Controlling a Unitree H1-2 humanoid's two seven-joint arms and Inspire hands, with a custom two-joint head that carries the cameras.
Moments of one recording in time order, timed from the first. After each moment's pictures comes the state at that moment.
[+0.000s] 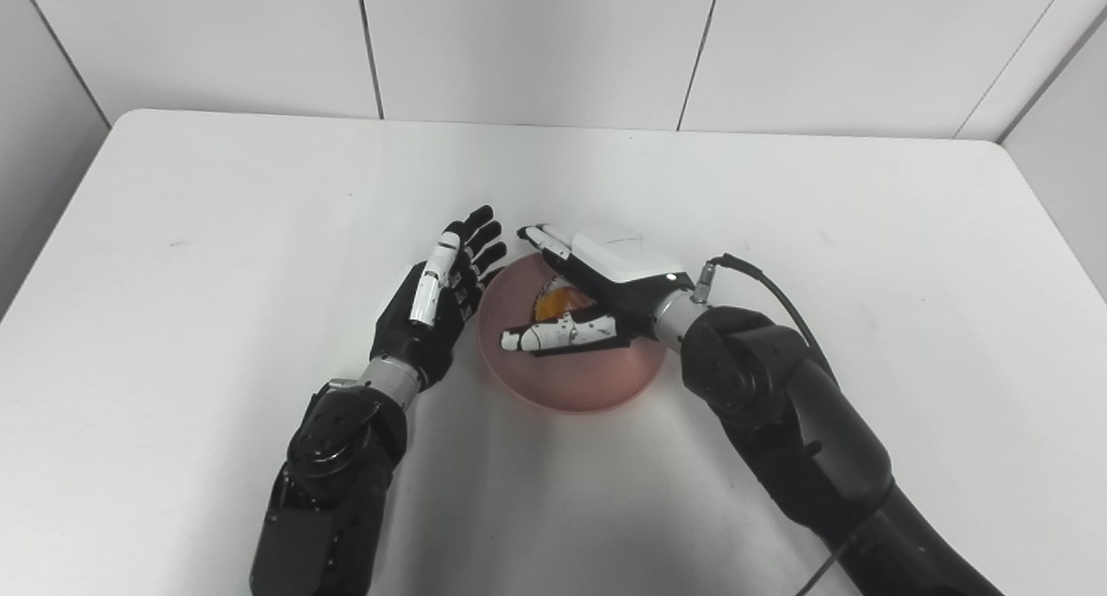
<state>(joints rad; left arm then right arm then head) -0.28 -0.04 -0.04 0.00 -0.24 0.37 -0.13 -0.55 -0.25 0.49 -0.13 -0.85 0.31 0.59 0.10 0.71</state>
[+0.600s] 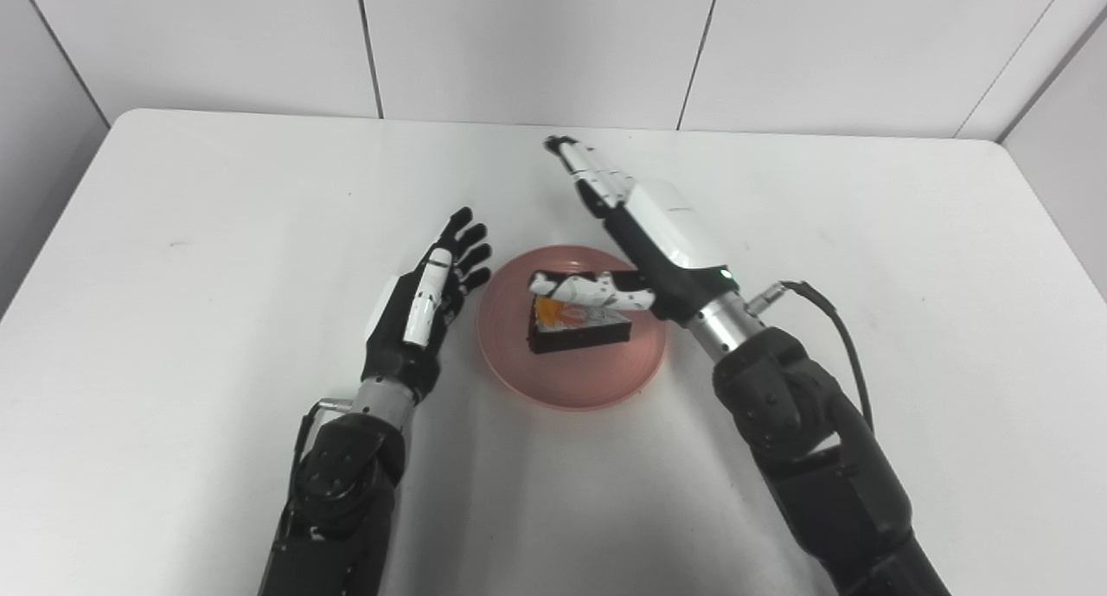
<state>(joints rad) -0.19 -0.04 -0.06 0.03 -0.03 0.05 -0.06 -0.40 -0.20 0.26 -0.11 -0.56 -0.04 0.14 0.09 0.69</state>
